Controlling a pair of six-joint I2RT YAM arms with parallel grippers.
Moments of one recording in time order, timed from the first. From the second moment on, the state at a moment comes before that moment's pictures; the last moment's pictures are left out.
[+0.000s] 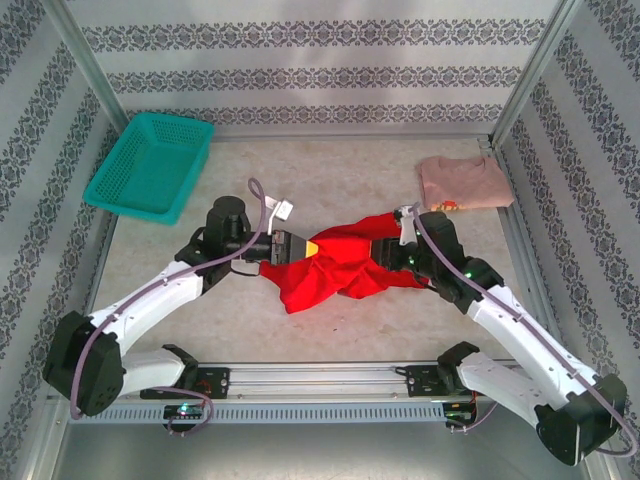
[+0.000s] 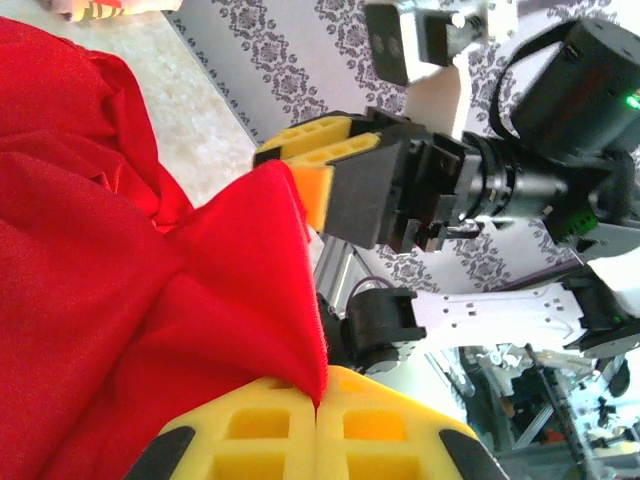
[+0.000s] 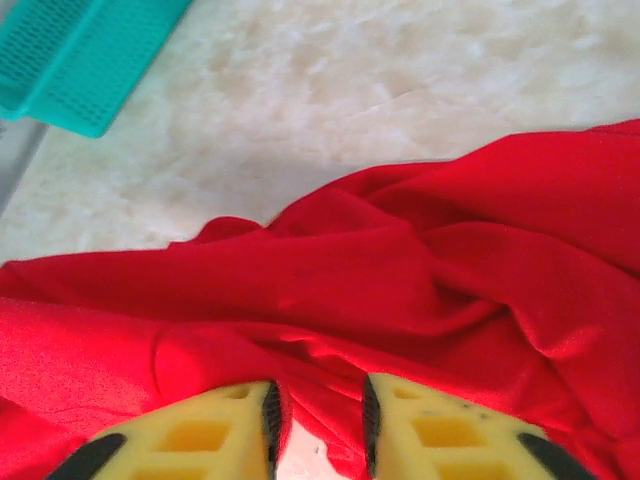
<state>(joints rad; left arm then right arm) -0.49 1.22 0.79 0.10 0.92 -0.70 0.52 0.91 0.79 -0.54 -0.14 0.40</state>
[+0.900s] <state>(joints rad) -0.48 1.25 0.88 -0.18 0.90 -0.67 1.03 1.14 0.81 -0.50 0.17 -0.10</state>
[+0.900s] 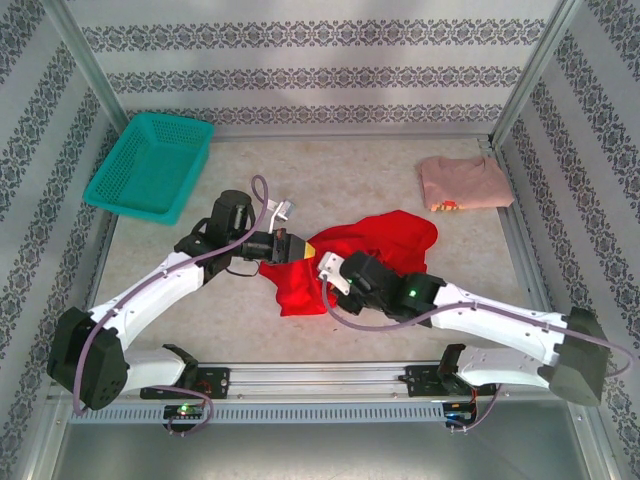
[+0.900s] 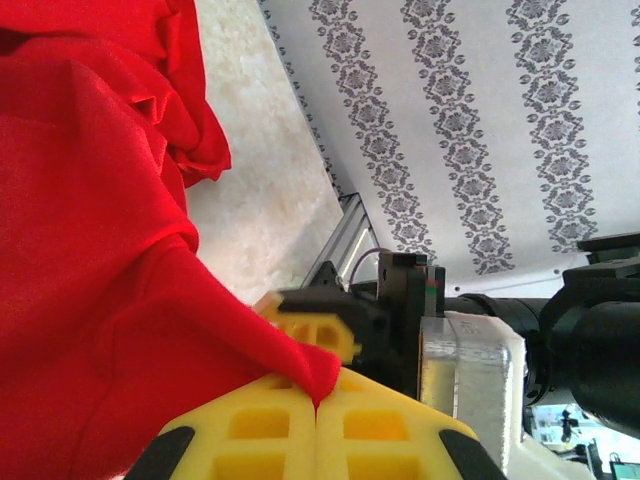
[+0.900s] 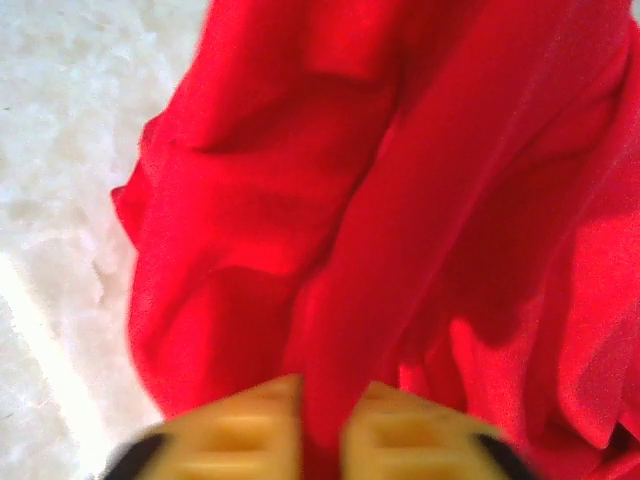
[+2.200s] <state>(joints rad) -0.76 1.34 0.99 -0.53 0.11 -0.26 0.59 0.98 0.72 -0.06 -0.60 0.55</state>
